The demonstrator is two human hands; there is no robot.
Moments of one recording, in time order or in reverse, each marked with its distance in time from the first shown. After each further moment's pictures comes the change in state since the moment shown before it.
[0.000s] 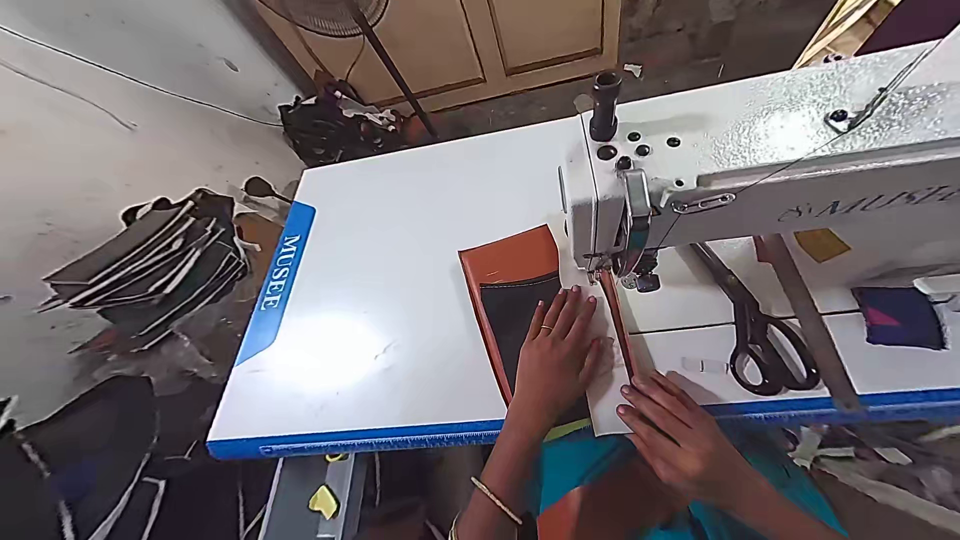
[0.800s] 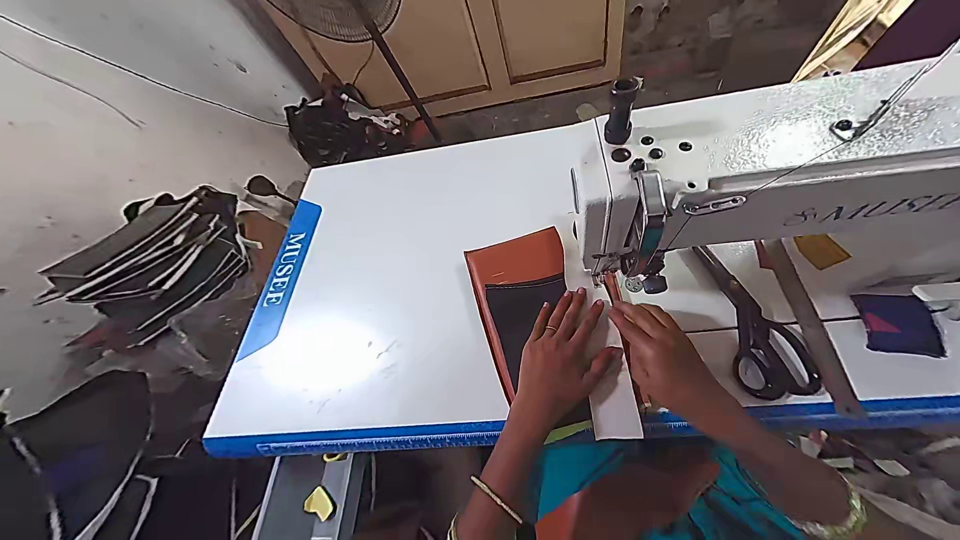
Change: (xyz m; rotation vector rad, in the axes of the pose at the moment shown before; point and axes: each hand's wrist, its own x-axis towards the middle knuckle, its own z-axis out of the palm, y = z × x) left_hand -0.001 -0.002 -0.003 0.015 -0.050 0.004; right_hand 0.091 0.028 0.004 0.033 -0.132 0.325
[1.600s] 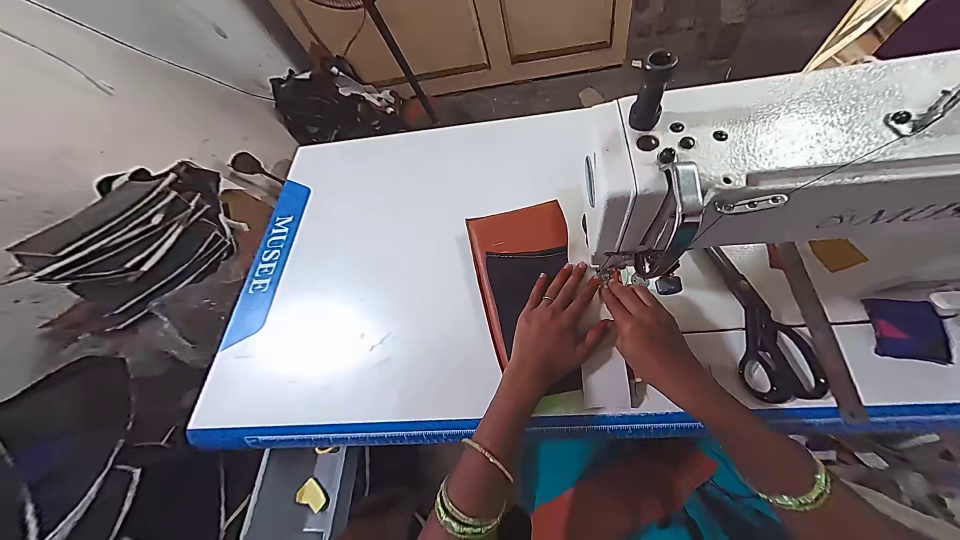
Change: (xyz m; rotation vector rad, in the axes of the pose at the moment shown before) left_hand 0.026 -0.022 -0.006 0.008 -0.071 -0.004; right_hand 0.030 0.003 0.022 -0.160 -0.074 0.049
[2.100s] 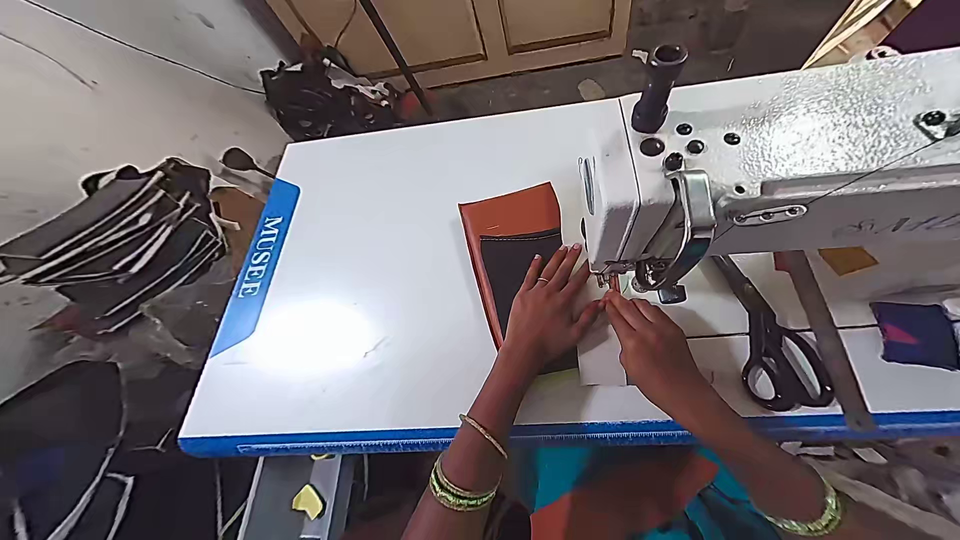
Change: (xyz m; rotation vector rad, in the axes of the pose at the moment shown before) left_hand 0.027 -0.018 -0.007 0.008 -0.049 0.023; right_hand -0.008 -0.003 0.001 -0.115 0.057 -0.040
